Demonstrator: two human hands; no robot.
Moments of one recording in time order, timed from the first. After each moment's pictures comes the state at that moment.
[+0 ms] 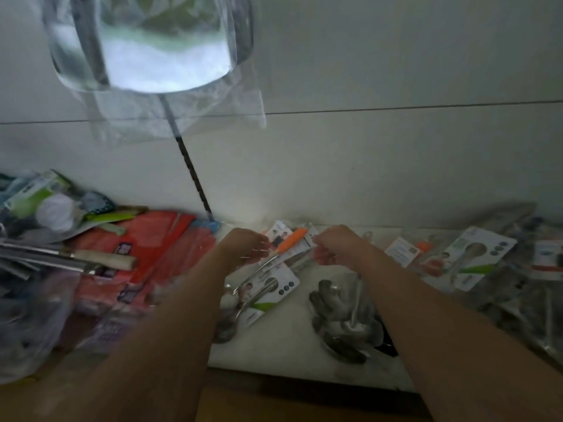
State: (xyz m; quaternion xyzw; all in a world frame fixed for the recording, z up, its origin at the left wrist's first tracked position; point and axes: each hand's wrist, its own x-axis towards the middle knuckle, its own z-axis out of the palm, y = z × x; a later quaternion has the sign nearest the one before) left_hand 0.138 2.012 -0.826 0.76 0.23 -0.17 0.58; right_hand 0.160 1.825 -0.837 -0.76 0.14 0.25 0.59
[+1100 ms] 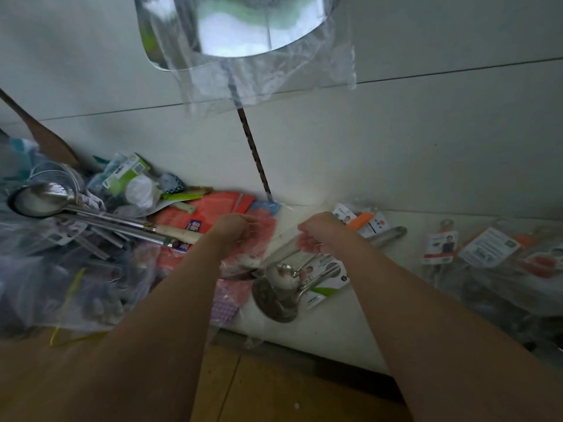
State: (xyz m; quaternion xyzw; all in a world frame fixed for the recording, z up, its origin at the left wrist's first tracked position) left_hand 0.106 2.115 -0.815 0.76 0.31 -0.05 0.57; right_hand 0.152 1.948 -0.839 -0.70 0.05 0.34 0.63
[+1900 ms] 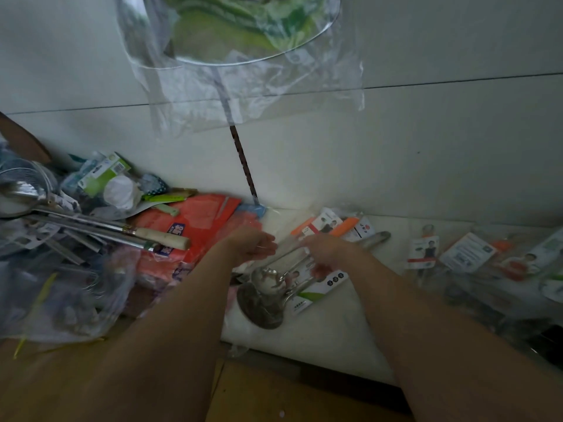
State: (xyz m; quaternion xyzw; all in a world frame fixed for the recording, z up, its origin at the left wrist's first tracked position) left_hand 0.127 2.086 -0.843 0.74 0.29 -0.17 0.58; right_hand 0.148 1.923 -0.851 -0.82 -0.06 0.39 0.41
